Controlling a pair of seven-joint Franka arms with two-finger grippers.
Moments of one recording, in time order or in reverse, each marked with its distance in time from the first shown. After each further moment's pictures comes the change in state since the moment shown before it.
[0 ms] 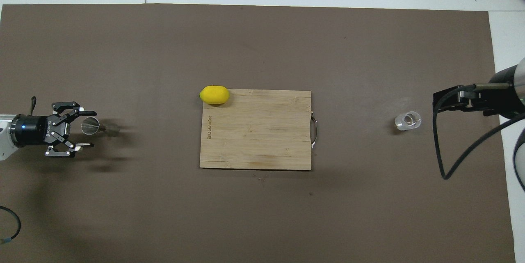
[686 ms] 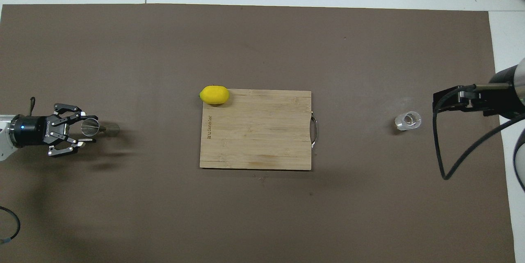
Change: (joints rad) left arm 0.000 0.000 0.005 0.000 0.000 0.000 0.000; right arm -0.001 -0.001 0.001 0.000 0.000 0.000 0.000
